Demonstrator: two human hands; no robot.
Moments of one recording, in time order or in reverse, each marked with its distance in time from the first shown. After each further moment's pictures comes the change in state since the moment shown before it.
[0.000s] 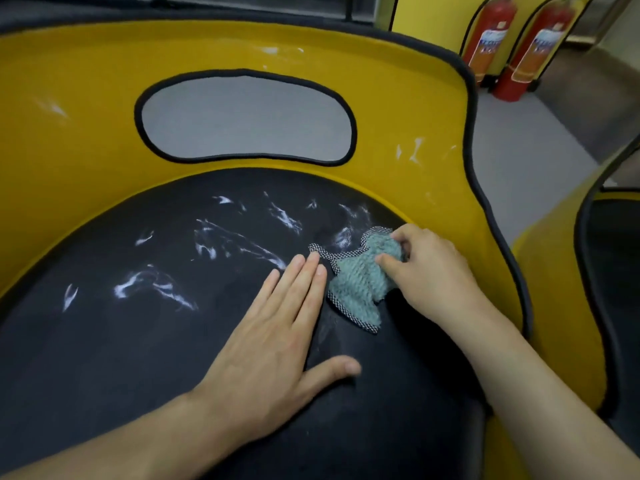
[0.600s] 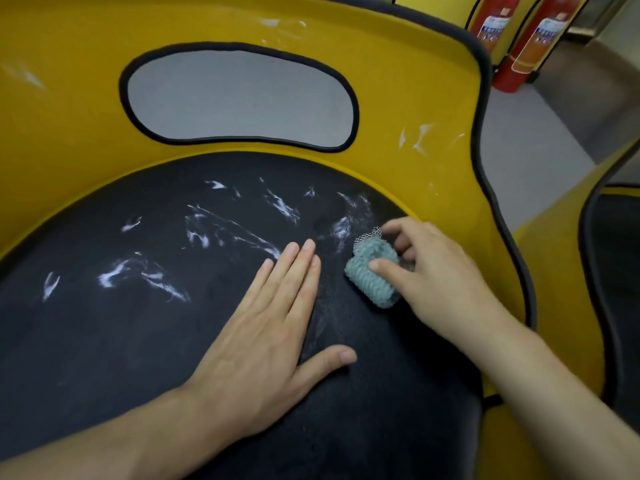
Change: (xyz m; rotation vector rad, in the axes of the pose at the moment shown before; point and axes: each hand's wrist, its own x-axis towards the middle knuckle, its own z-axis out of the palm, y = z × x) left_hand -0.002 -0.001 -0.001 0.007 0.032 0.000; right_hand -0.020 0.006 -0.009 0.026 -0.039 -0.170
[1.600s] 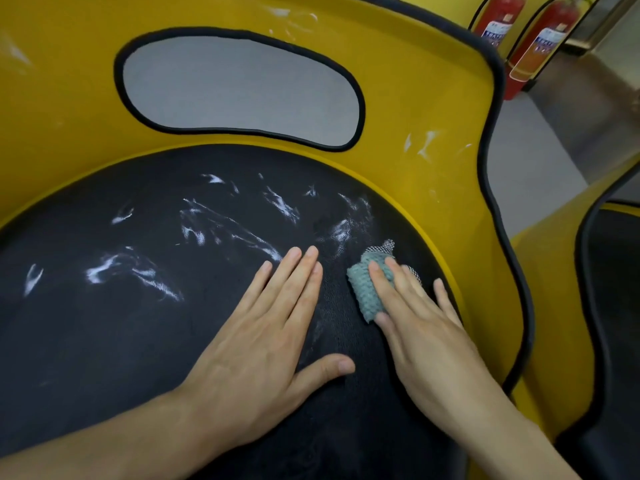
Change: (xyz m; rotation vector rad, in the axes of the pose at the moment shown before) left_hand 0.000 -0.002 0.001 -0.020 -0.016 0.020; right_hand -0.049 0.014 0.039 -0.322 -0.079 -0.144
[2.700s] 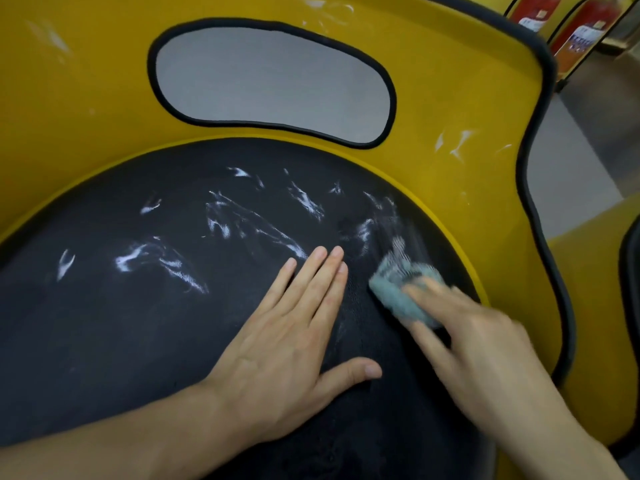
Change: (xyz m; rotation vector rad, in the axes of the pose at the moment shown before) left_hand 0.000 0.000 0.001 -0.014 -0.004 -0.022; right_hand -0.004 -0.006 -0.029 -0.024 0.169 0.004
